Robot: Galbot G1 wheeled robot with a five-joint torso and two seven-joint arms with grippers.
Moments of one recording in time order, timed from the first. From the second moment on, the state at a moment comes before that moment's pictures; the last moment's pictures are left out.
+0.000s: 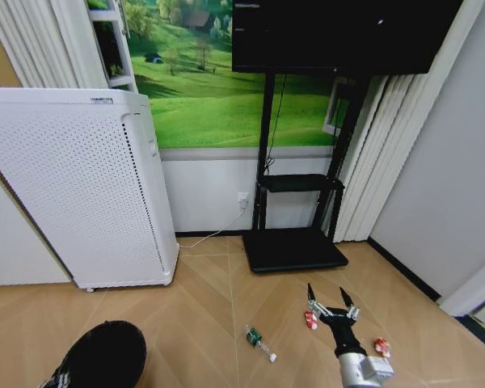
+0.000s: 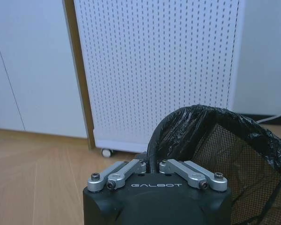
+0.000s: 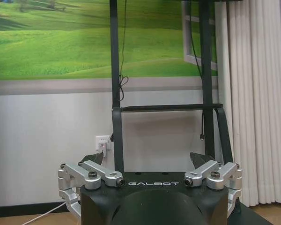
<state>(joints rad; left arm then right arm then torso) 1.95 -1.45 -1.12 -1.98 -0.42 -0.02 0.13 -1.79 1.50 0.67 2.16 0.18 0.17 -0.04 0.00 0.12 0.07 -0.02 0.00</state>
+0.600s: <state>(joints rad) 1.95 -1.46 -1.14 -2.00 -0.47 -0.16 0.13 -1.77 1.45 0.61 2.09 0.15 0.16 -0.03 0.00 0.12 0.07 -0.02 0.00</state>
